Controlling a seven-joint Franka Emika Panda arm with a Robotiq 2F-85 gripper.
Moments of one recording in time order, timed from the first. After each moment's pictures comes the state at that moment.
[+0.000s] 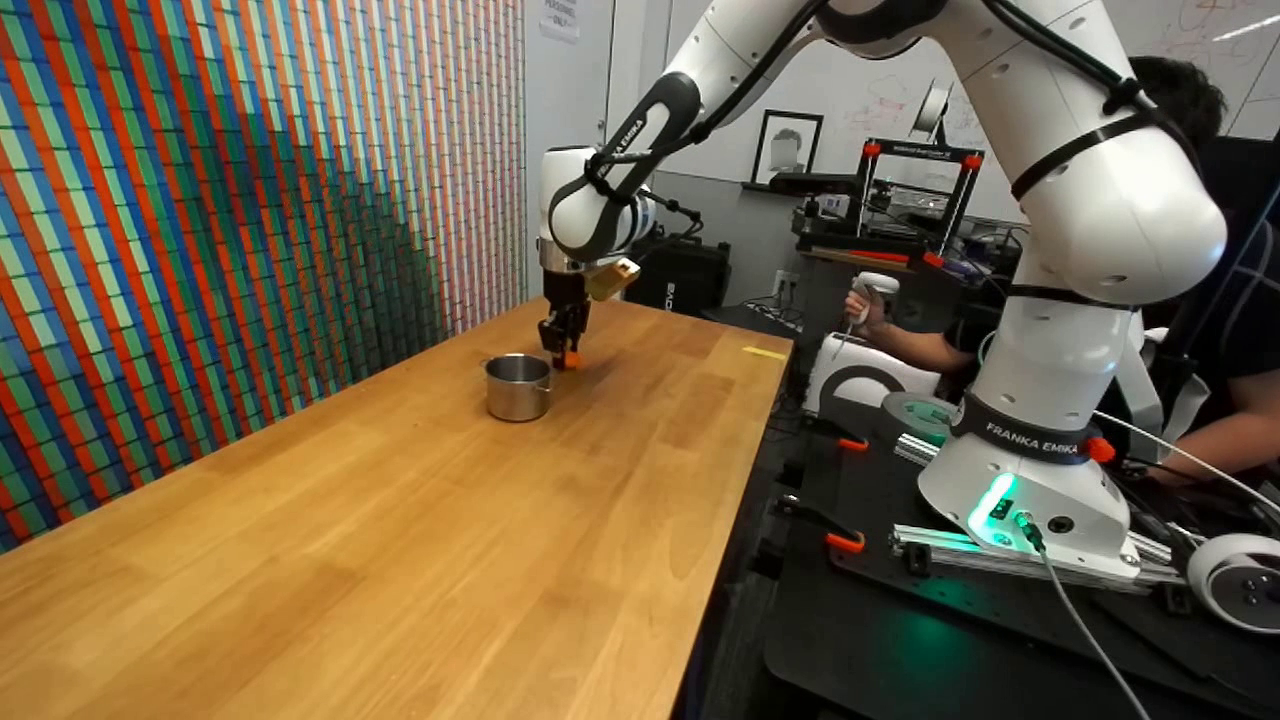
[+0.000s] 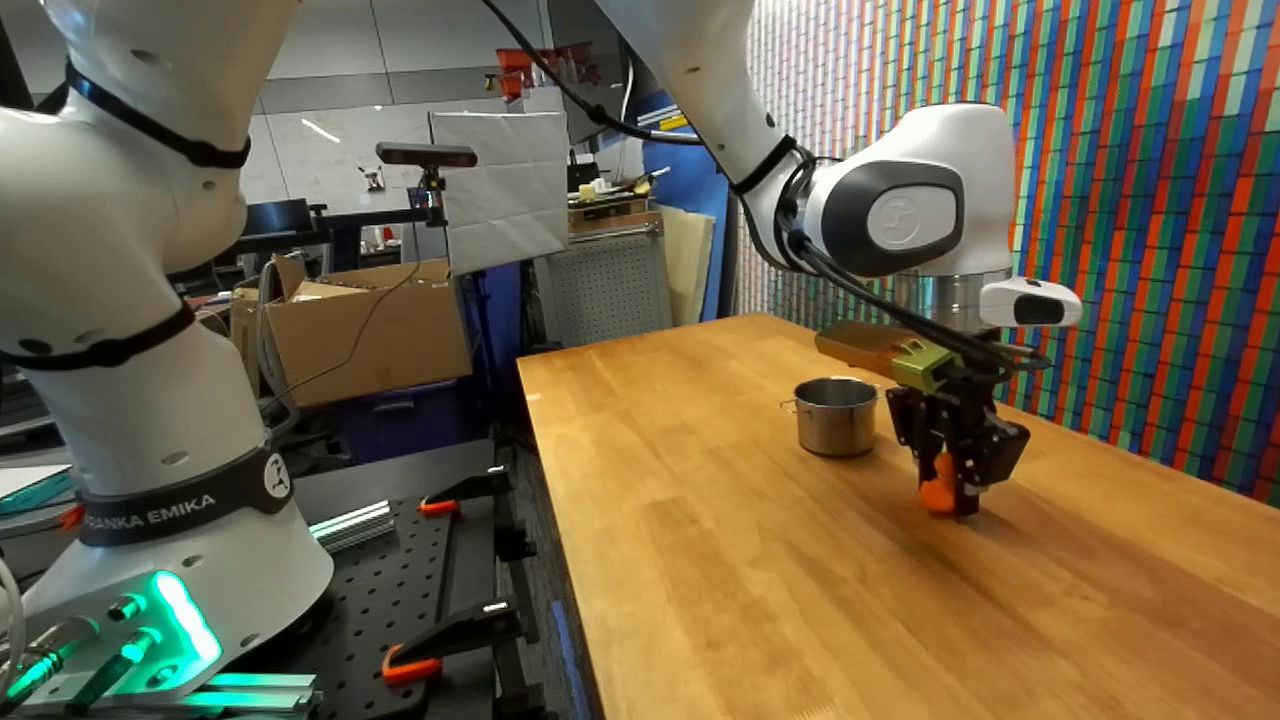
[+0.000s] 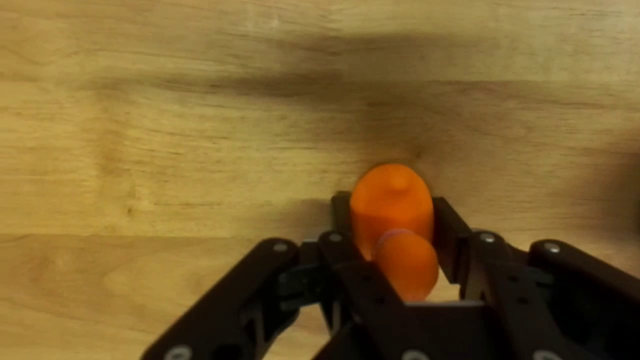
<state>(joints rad) -0.06 0.70 -0.03 -1.82 -0.08 2.53 -0.09</state>
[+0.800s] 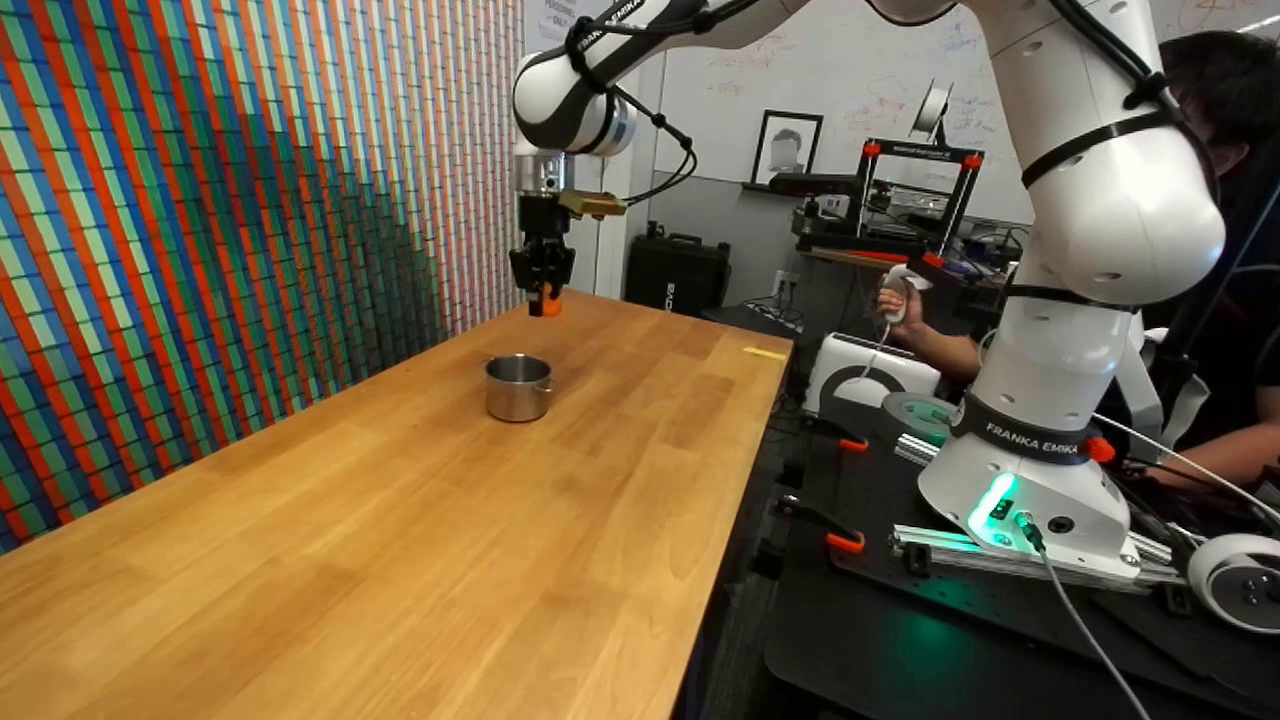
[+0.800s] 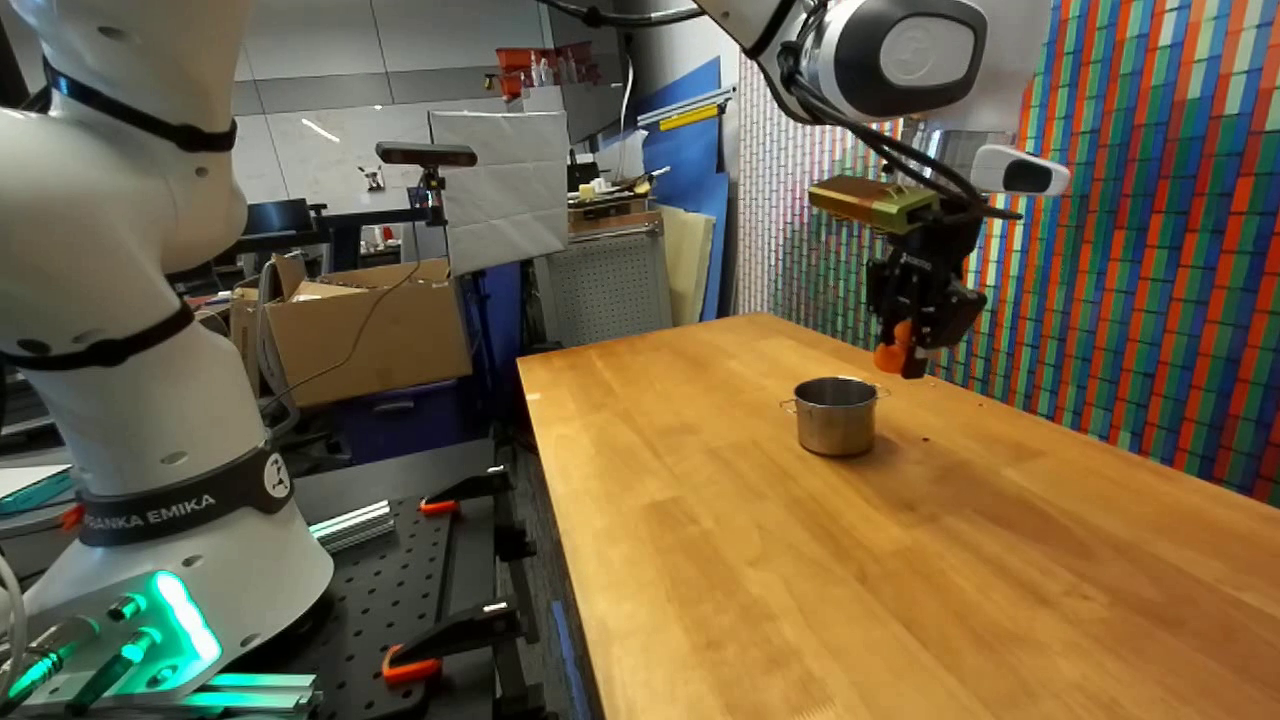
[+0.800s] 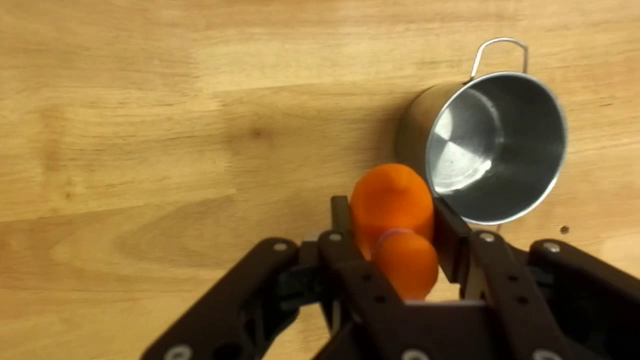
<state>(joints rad) -0.07 0.55 0.04 -1.70 0.11 2.13 -0.09</state>
